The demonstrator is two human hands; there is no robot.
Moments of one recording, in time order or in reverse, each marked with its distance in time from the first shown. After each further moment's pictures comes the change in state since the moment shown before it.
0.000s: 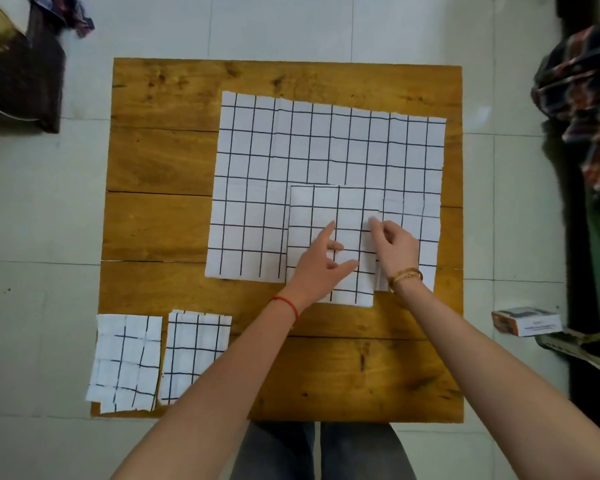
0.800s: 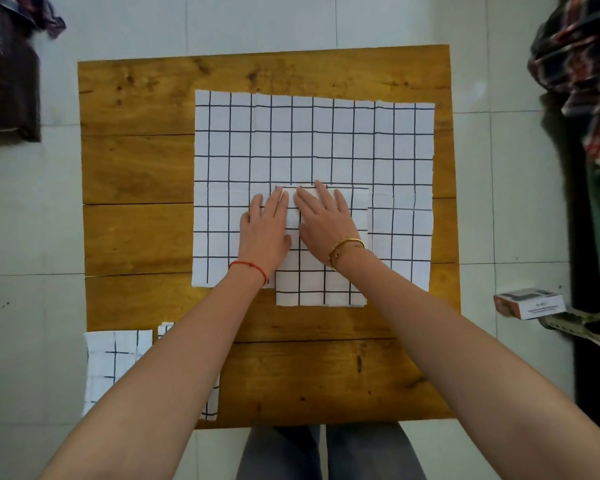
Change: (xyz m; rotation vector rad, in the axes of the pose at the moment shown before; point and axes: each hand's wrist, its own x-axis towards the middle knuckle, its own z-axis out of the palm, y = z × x) left_hand 0.058 -0.026 -0.054 1.029 0.191 0.093; right_hand 0.029 -0.044 0.059 -0.961 -0.322 -0.621
